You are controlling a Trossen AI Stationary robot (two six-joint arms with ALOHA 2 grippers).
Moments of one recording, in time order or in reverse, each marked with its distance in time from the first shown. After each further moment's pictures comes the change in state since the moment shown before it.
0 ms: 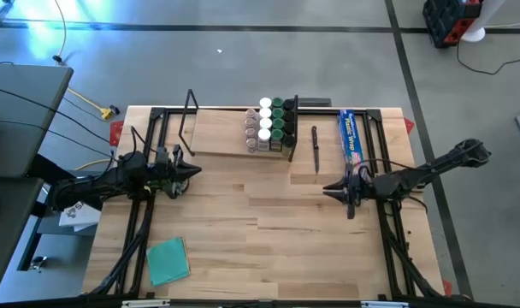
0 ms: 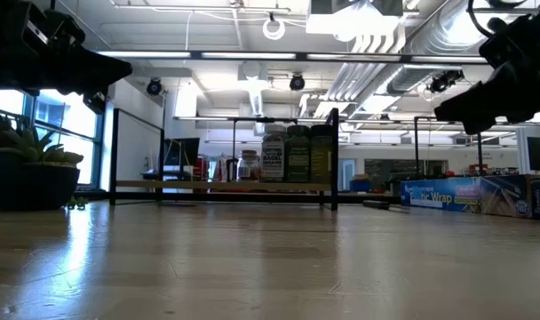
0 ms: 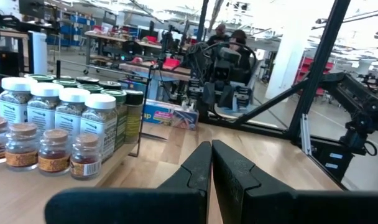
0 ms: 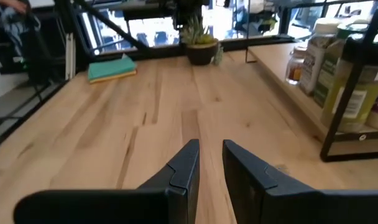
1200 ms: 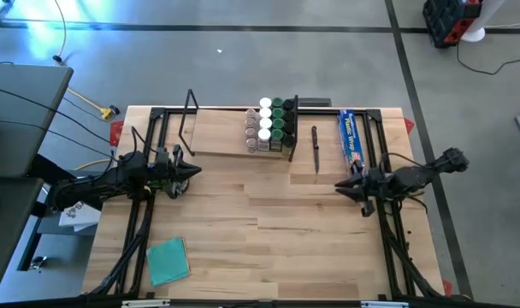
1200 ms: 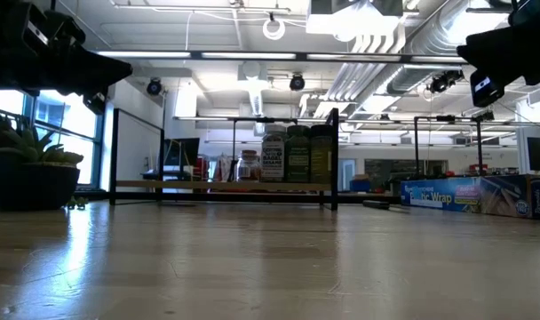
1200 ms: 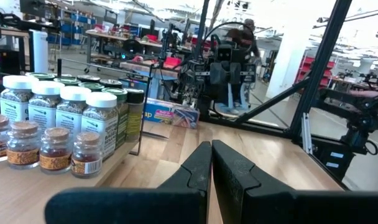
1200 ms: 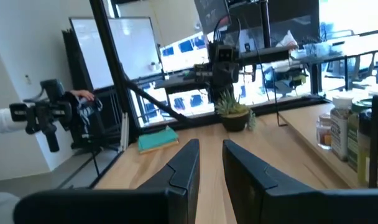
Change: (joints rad) left arm 0.001 0.000 0.000 -0.004 0.000 0.000; right arm 0.062 -0.448 0.000 -0.132 -0.036 0.000
